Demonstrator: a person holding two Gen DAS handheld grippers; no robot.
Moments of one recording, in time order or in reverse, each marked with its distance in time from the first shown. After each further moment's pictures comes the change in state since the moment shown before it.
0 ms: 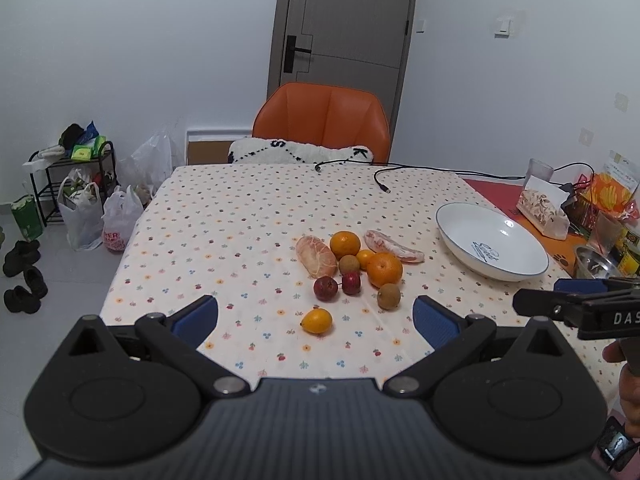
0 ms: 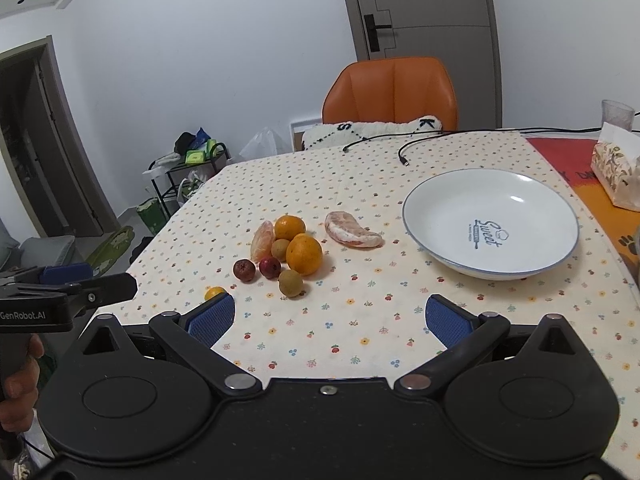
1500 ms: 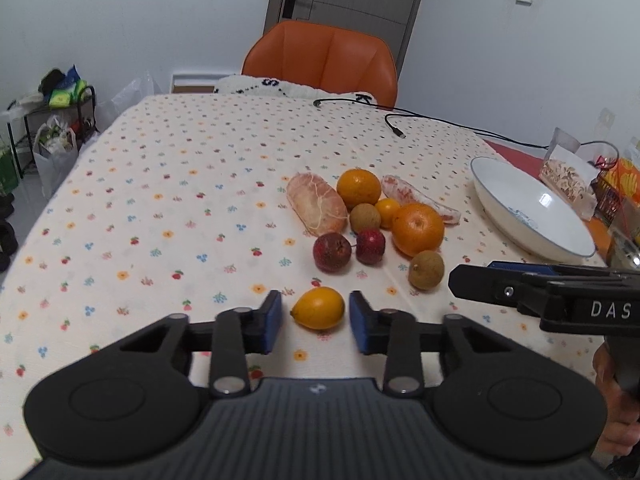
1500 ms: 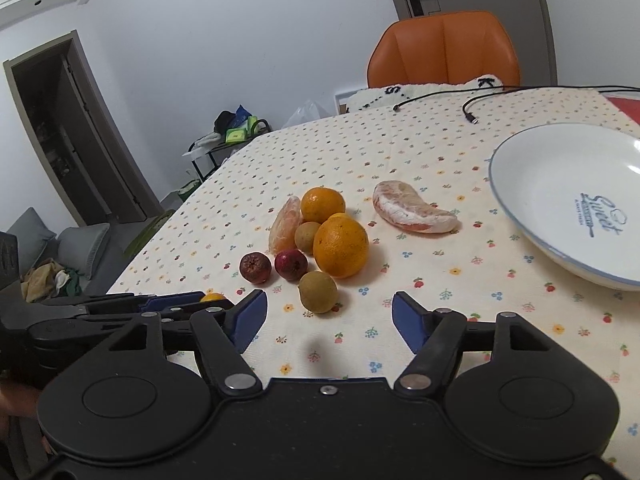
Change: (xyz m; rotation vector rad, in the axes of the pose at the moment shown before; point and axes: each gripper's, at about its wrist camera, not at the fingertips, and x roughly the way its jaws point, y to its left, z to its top) left arm 0.112 0.011 -0.022 -0.058 0.138 -0.044; right arm 0.104 -0.001 -0.001 0.011 0.081 0.170
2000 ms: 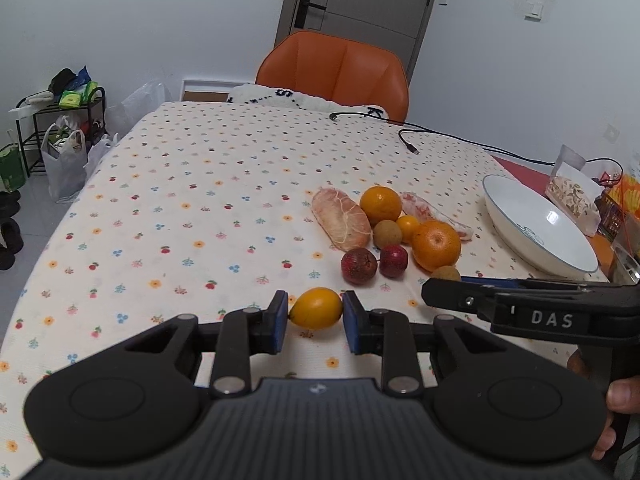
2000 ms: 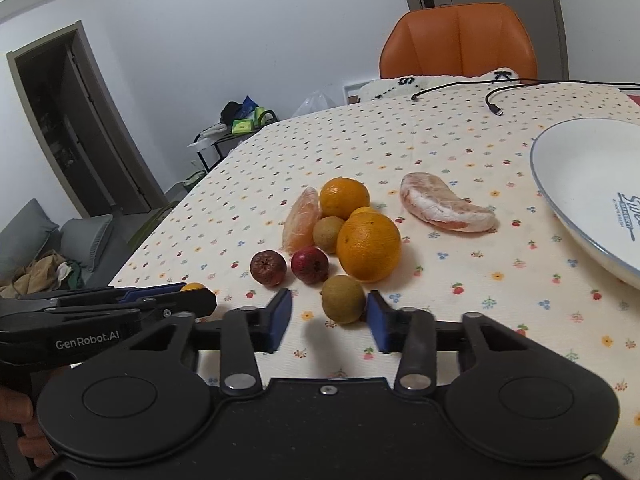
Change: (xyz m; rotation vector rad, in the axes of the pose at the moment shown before) left arm -0.012 0.019 0.005 -0.035 -0.028 0.006; right arm 0.022 0.013 0.001 -0.018 0.017 0.016
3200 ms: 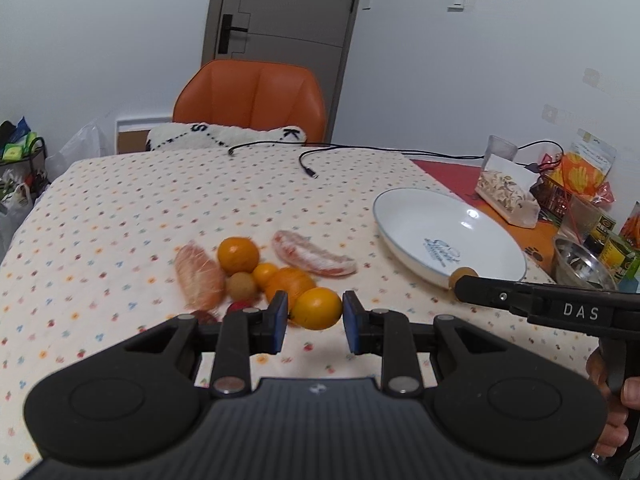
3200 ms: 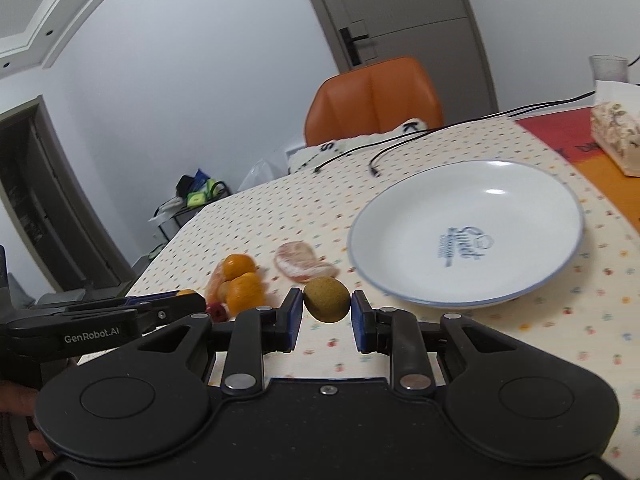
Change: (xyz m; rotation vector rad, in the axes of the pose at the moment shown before) left arm 0.005 -0.096 0.022 0.146 -0.057 -0.131; right arm -0.103 -0.079 -0.008 0.133 -0.196 -0.121
